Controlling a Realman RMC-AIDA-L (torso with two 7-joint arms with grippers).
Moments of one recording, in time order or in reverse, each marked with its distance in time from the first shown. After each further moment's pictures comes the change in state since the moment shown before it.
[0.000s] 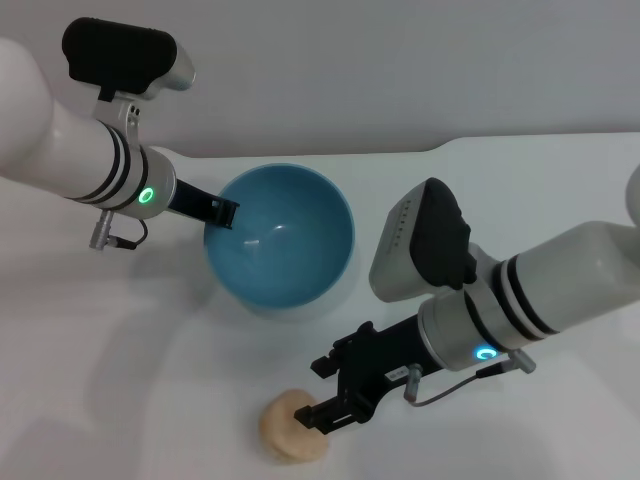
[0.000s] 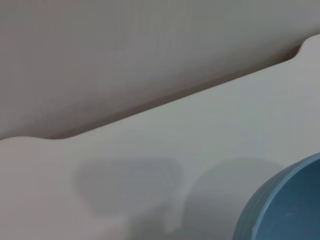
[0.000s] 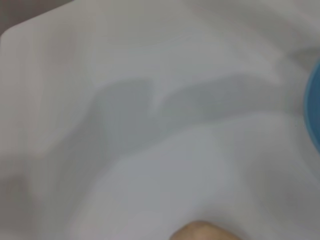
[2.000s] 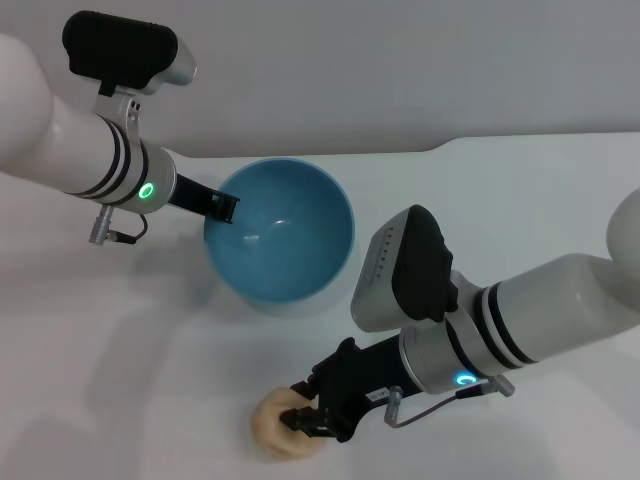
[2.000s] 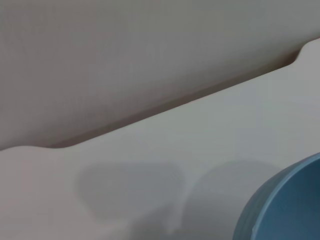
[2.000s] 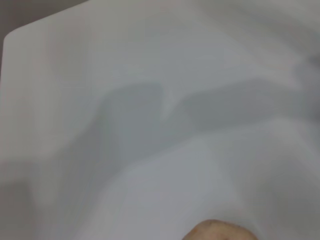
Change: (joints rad) left arm -0.002 0.002 0.001 0.008 0.004 -0.006 0.006; right arm -0.022 -0.014 -0.180 -0.003 0.145 0.144 -0.024
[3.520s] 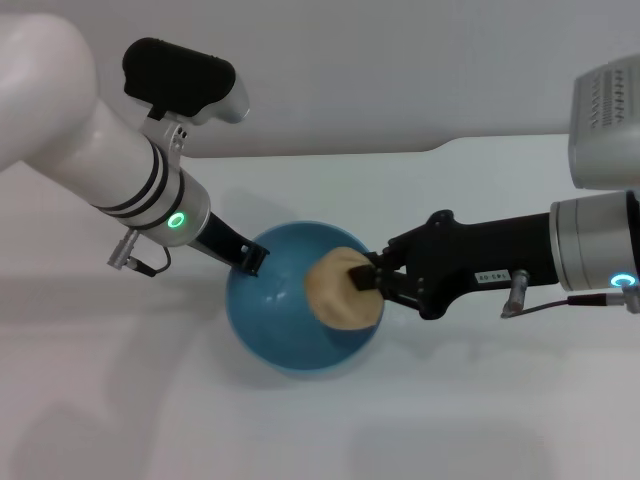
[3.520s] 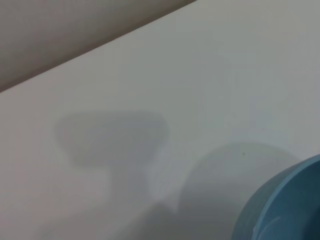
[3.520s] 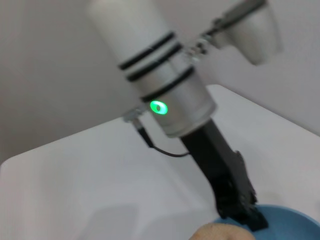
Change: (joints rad) left arm -0.045 -0.008 0.080 0.037 -0.027 0.216 -0.004; right arm -0.257 0.000 0.553 -0.437 -0.091 -0.394 -0.050
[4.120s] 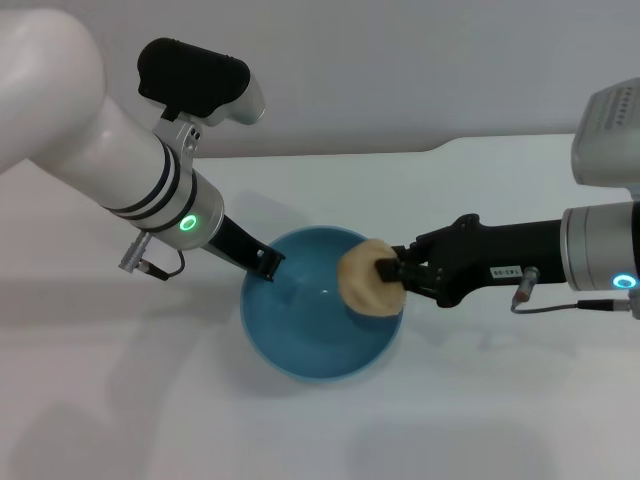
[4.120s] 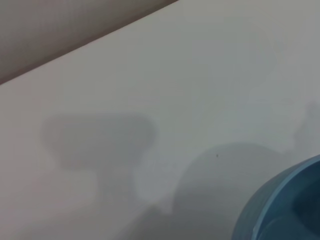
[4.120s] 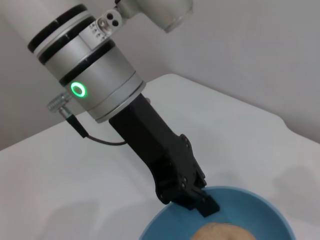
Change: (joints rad) left arm 0.006 0.000 0.029 0.032 -0.045 0.019 0.001; right arm 0.019 -0.002 0.046 0.142 -0.014 0.081 -0.019
